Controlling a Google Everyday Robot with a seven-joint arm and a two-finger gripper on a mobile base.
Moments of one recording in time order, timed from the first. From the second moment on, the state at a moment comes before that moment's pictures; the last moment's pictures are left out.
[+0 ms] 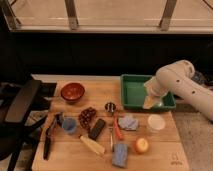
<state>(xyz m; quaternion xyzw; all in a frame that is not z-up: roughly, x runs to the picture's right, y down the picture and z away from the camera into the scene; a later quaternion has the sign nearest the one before) 0.221 0.042 0.736 -0.17 -0.05 0.09 0.98</state>
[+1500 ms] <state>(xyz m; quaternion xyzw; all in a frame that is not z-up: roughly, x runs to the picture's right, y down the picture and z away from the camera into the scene) 0.072 0.024 0.681 -0.16 -0.17 -0.16 0.96</state>
